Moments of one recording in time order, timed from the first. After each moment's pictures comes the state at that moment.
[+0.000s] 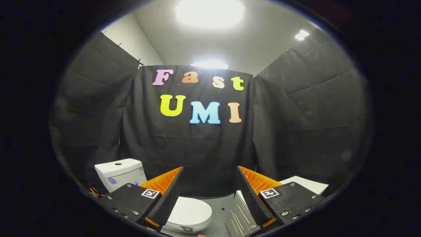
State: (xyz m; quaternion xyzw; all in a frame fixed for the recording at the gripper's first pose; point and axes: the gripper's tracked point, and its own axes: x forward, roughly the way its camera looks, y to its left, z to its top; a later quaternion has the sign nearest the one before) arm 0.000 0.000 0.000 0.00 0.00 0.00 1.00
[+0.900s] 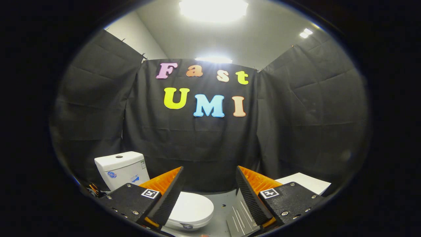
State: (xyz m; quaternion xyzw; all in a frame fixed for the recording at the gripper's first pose) arm 0.010 0.010 -0.033 -0.01 0.03 0.02 1.00
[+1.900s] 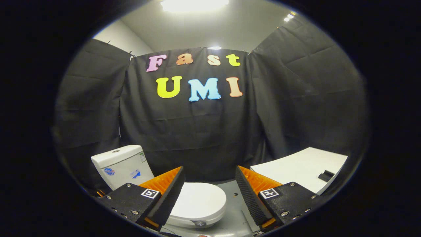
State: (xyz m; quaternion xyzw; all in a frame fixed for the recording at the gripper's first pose) arm 0.036 0.027 -0.147 0.10 0.09 0.01 0.99
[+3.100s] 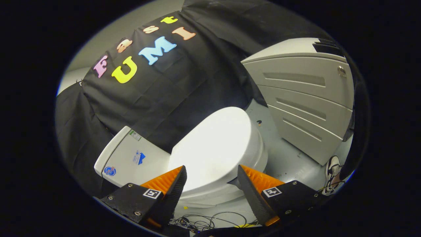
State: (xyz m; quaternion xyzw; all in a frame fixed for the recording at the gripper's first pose) arm 0.011 0.120 -0.409 0.36 0.31 -0.02 0.88
